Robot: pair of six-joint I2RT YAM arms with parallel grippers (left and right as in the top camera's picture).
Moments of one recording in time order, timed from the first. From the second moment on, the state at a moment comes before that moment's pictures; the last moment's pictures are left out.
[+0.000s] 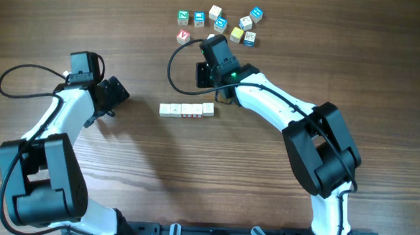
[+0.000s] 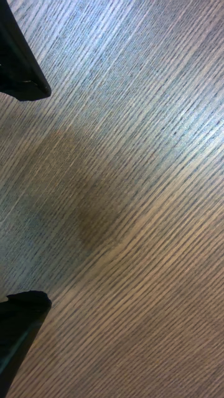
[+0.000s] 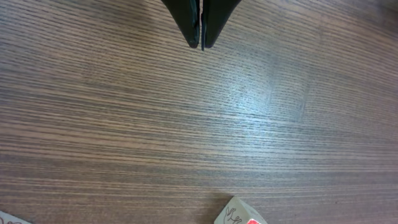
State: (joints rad) left arm 0.17 1.71 0.97 -0.49 -0.11 -0.54; right arm 0.61 2.12 1.48 -0.27 0.02 0.46
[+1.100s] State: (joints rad) left arm 0.17 1.71 0.97 -0.49 -0.11 -0.54; right arm 0.61 2.12 1.48 -0.47 -0.06 0.47
